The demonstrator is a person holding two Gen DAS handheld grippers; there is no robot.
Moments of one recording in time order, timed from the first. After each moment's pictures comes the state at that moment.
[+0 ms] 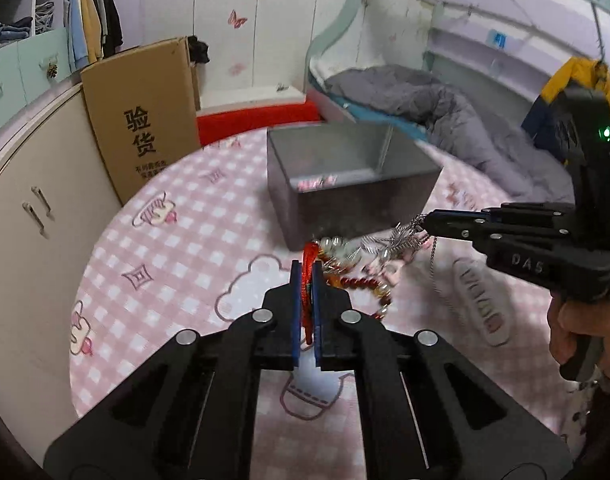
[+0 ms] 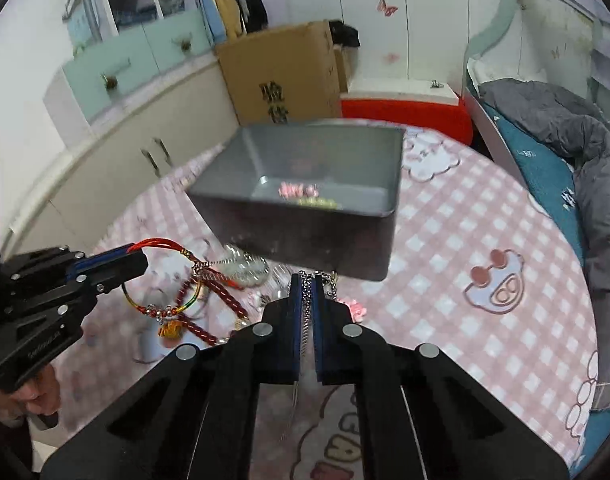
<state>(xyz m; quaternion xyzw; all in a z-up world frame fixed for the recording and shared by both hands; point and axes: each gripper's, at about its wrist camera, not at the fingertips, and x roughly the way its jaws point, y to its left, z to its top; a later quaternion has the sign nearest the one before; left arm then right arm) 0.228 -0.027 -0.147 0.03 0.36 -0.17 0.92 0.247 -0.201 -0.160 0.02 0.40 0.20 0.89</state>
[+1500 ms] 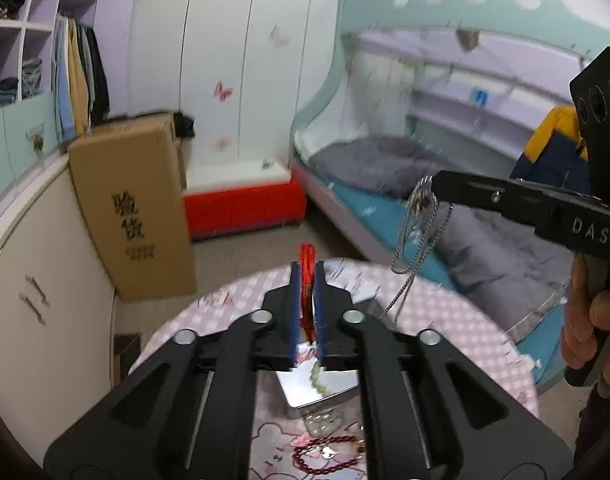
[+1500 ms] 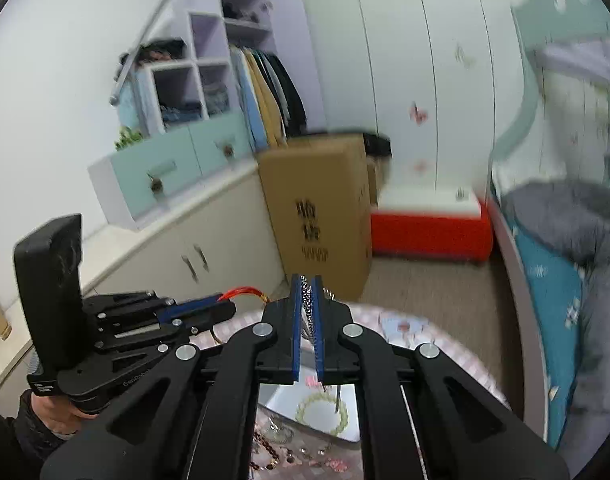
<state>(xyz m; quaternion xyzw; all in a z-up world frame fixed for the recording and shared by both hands) 0.303 -0.046 -0.043 0.02 0.27 -0.19 0.94 0.304 -0.207 -0.016 0.03 0.27 0.25 0.93</state>
